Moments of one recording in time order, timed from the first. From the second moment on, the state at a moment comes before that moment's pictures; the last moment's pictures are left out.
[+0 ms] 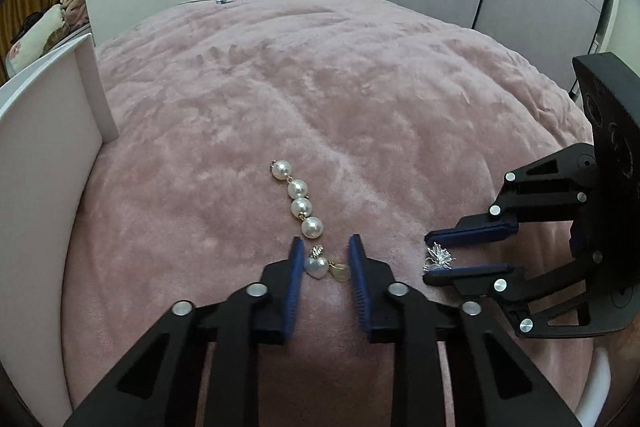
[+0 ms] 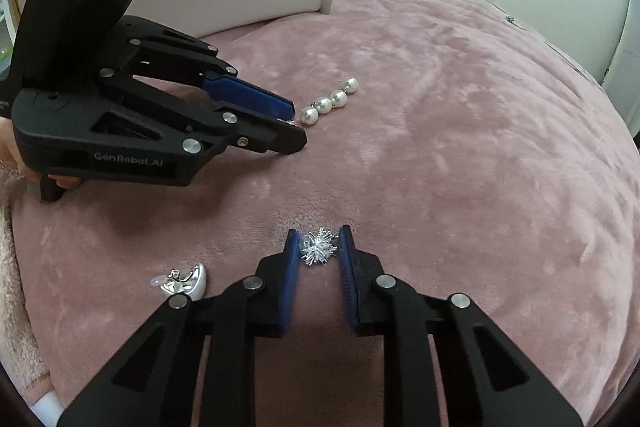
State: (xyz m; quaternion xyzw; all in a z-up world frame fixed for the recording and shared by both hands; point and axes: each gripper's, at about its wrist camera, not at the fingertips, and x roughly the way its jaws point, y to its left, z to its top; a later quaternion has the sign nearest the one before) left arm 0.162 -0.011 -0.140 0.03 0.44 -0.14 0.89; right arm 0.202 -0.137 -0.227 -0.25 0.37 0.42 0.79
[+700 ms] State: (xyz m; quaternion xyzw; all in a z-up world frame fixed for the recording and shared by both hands) left arm 0.150 -0.001 -0.110 0.02 0.40 -0.14 0.90; right arm 0.209 -0.154 -0.206 -0.20 0.37 0.41 0.81
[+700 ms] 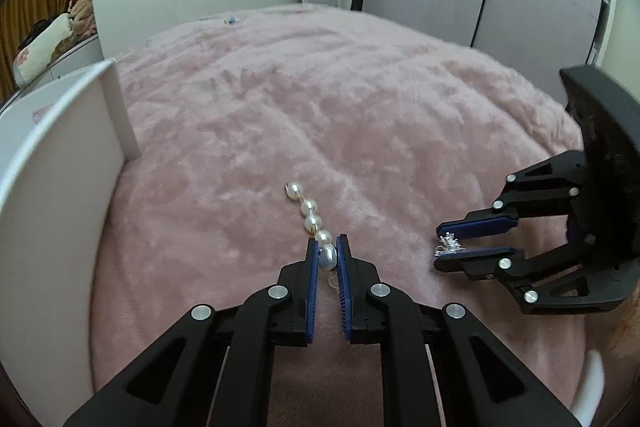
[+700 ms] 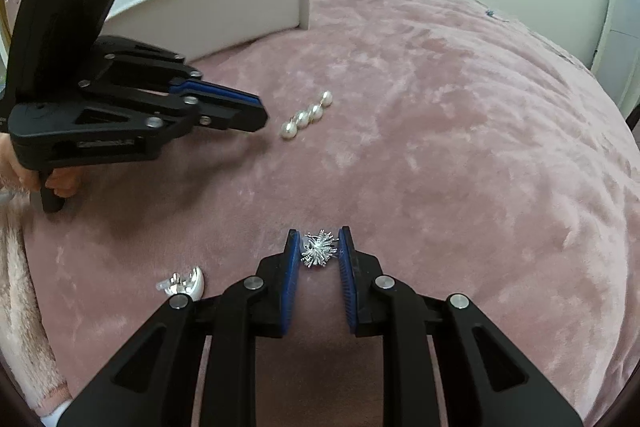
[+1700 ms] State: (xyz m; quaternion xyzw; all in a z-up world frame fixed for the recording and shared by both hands) left arm 0.092 0.105 0.041 0.00 0.30 -0.01 0.95; right arm 0.224 -0.096 -0.052 -0.10 0.22 0.45 0.86
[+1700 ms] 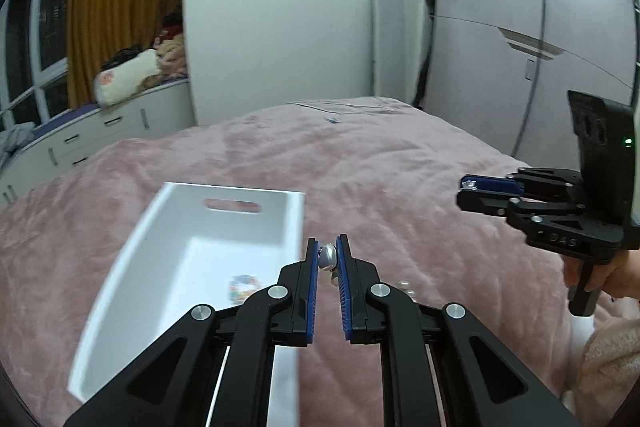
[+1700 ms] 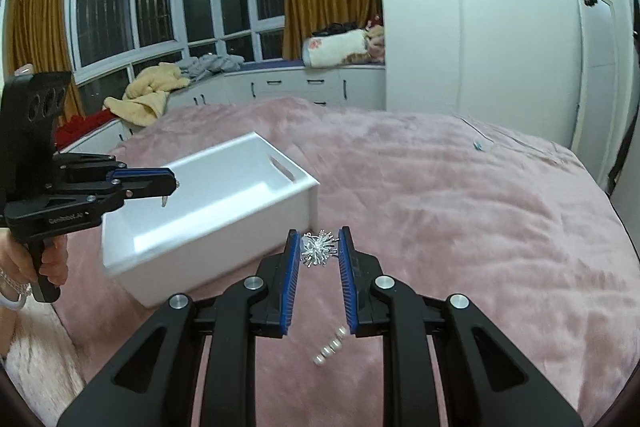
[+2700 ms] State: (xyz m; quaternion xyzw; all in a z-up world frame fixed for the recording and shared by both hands) left arm 0.078 0.227 0.006 -0.07 0.37 0.11 0.92; right arm 0.187 0.107 -0.070 -0.22 0.25 0.53 0.78
